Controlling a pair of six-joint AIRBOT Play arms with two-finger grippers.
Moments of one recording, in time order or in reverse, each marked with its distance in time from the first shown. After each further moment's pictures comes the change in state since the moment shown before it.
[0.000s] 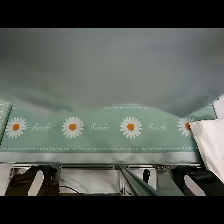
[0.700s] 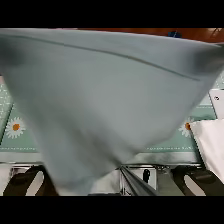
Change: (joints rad) left arm -0.051 -0.146 -0.470 -0.198 0.074 0.037; right arm -0.001 0.005 -0.475 -0.108 -0.003 0.026
